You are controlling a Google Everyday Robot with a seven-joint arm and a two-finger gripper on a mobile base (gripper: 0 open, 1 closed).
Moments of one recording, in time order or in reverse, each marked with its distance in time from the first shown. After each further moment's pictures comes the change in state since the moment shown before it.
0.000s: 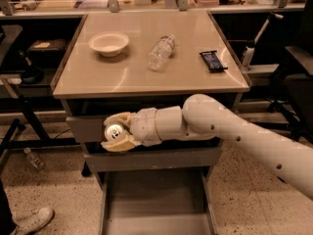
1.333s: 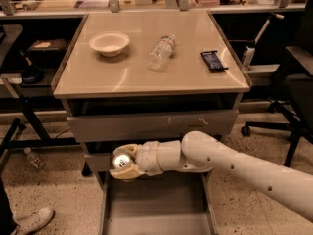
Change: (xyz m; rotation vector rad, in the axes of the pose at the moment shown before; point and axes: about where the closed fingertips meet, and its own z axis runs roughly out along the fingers) arm 0.108 0.045 0.027 0.011 0.030 0.167
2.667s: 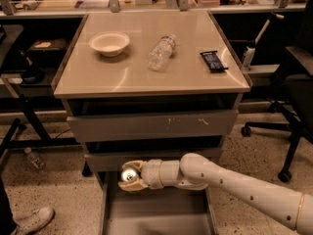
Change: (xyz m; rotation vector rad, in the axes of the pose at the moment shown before) arm 0.122 -0.013 0.040 0.040 -0.005 0.067
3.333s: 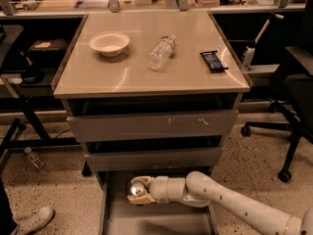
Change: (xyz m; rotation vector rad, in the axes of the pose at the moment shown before) arm 0.108 0.006 0.013 -0.008 -0.054 0.088
